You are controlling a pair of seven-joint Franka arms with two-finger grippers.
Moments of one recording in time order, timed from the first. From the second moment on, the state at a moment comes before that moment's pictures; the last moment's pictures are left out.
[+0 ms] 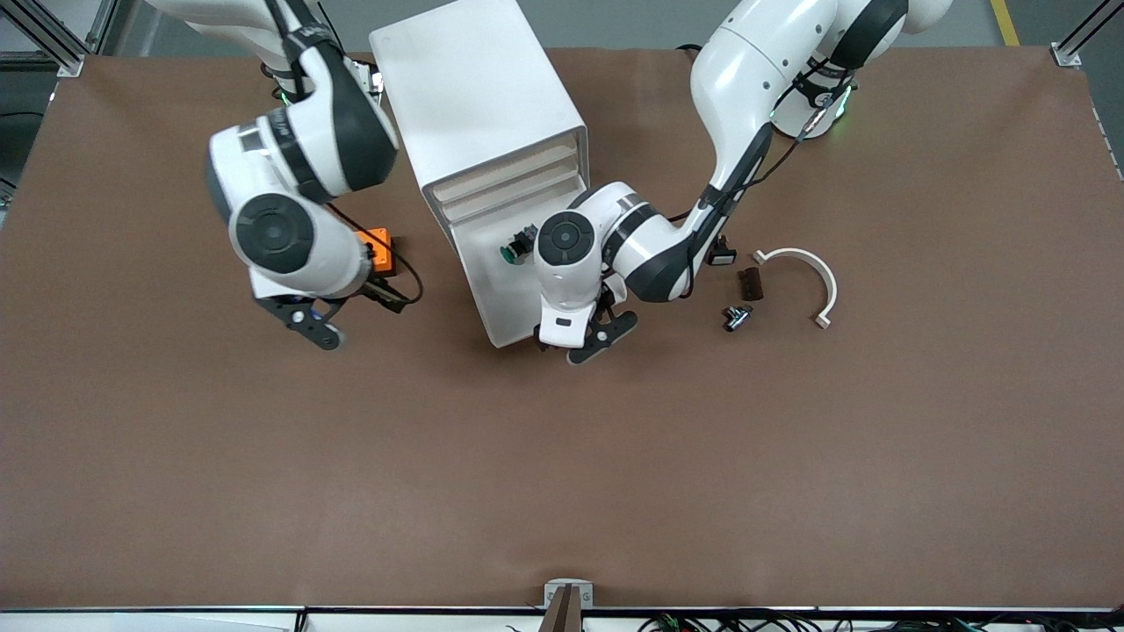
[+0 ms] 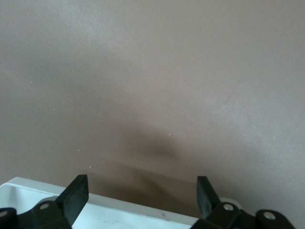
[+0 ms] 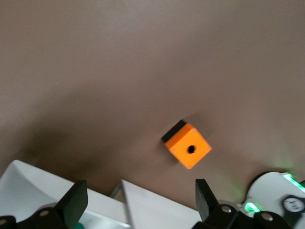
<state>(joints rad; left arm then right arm) -0.69 0.82 -0.14 -1.32 0.14 2.11 -1.45 0.39 0.33 -0.02 -1.54 0.01 1.53 0.93</state>
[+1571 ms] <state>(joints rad) -0.82 0.84 -0.14 -1.34 0.02 2.11 -1.45 0.04 0.19 -0.02 -1.48 -0.04 1.38 0.12</state>
